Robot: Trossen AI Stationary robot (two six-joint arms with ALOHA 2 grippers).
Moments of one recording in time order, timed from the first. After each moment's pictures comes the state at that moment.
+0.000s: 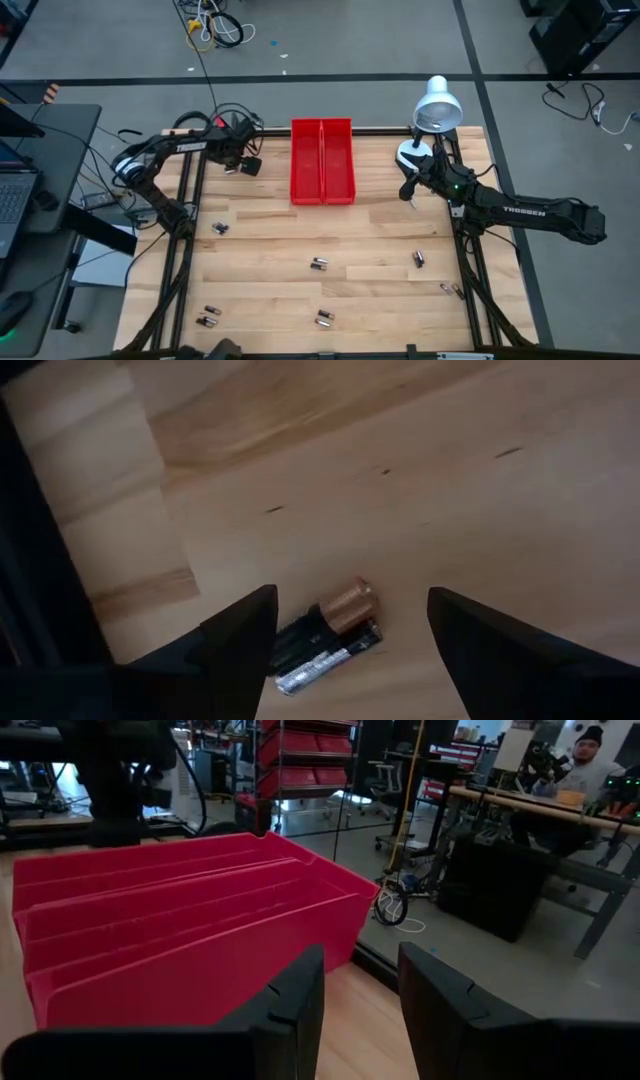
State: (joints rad) left arm 0.86 1.60 0.85 -0.66 -0.25 -0.34; right arm -0.43 0.60 0.11 0.36 0.34 -0.08
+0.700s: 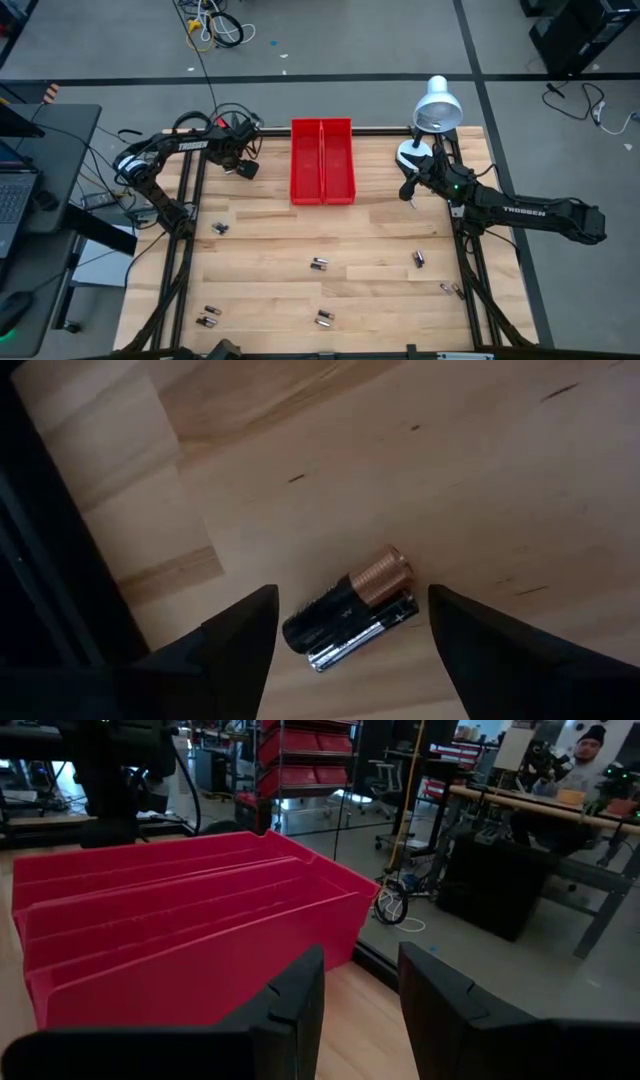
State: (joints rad) left arm 0.87 1.62 0.86 -0.73 -0.27 -0.29; right arm -0.43 0.60 0.11 0.36 0.34 -0.08
